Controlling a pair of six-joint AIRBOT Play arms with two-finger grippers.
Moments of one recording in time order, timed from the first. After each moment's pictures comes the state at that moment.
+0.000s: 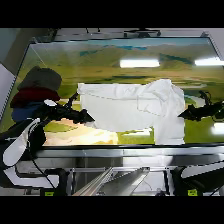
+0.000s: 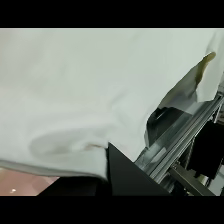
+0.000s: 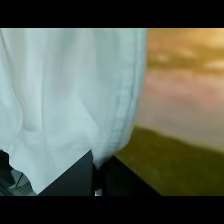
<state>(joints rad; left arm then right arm) 0.00 -1.53 0.88 0.61 -1.24 -1.02 -0.62 -1.75 1.13 -0.91 1.40 0.90</state>
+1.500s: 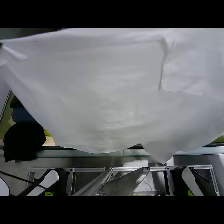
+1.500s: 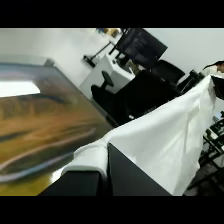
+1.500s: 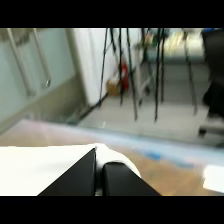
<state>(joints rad) 0.56 -1.18 1.46 0.02 -1.59 -0.96 -0.62 -0.96 1.55 -0.30 1.23 0.85</state>
